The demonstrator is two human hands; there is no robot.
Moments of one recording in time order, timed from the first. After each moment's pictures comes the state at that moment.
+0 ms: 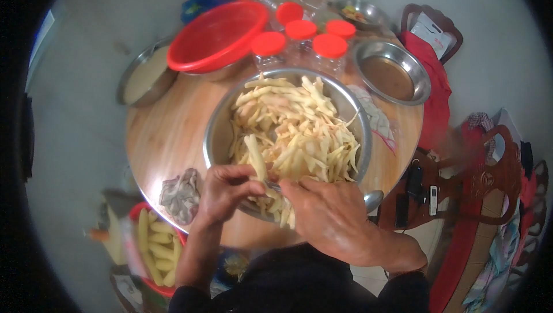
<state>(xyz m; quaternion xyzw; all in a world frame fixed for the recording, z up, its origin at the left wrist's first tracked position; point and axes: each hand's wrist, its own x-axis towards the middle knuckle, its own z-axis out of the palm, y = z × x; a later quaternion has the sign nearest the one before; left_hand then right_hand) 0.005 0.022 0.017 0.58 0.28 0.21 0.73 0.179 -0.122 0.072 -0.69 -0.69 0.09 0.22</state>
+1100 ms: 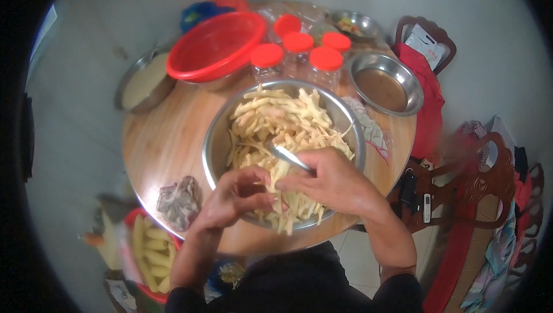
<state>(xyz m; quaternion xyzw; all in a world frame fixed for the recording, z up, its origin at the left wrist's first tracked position) 0.013 0.024 0.026 0.54 0.21 0.13 0.80 0.221 -0.081 0.077 -0.67 -0.49 0.42 0.38</state>
